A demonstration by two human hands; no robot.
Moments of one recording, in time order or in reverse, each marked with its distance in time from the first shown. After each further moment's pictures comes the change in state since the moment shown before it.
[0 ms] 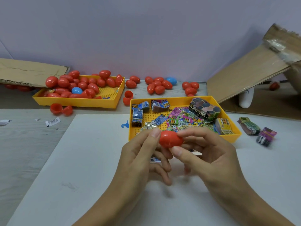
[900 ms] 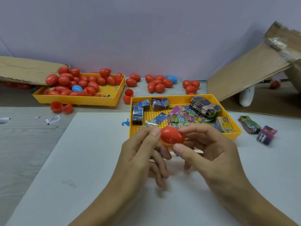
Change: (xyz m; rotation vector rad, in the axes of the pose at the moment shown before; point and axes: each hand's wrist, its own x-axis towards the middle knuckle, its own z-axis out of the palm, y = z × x) left_hand -0.001 0.002 -0.002 0.102 -0.007 0.008; right_hand -0.001 -0.002 0.000 -0.006 0.005 0.036
